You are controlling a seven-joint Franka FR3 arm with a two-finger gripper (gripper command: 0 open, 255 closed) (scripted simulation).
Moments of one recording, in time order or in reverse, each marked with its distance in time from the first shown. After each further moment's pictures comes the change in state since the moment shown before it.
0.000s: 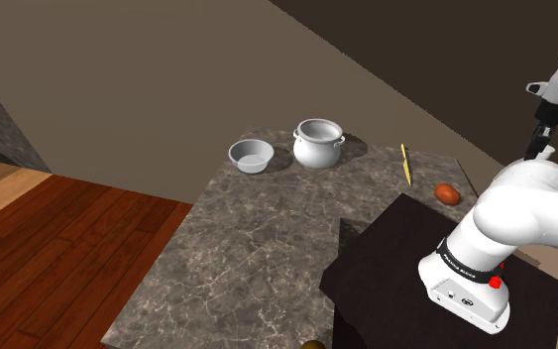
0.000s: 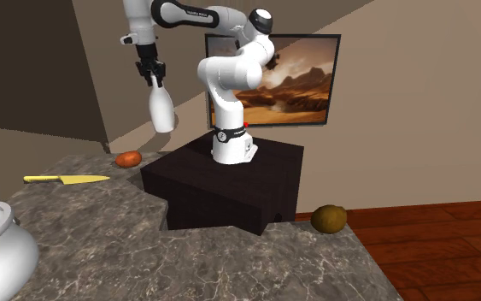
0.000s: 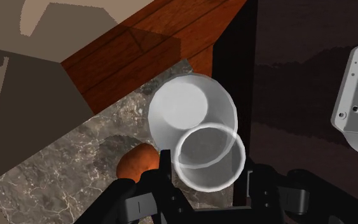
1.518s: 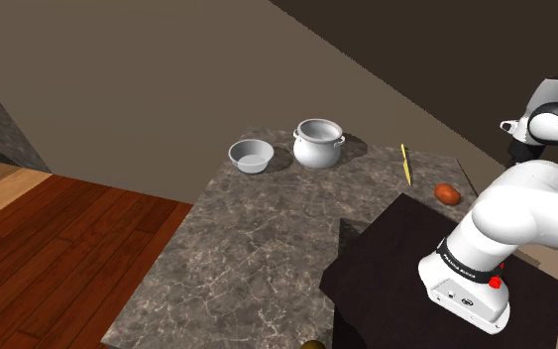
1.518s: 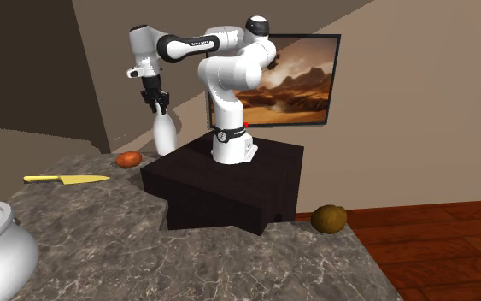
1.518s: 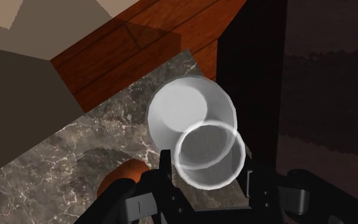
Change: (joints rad) arm -0.028 -0.027 -0.301 -0.153 -0.267 0.179 0.053
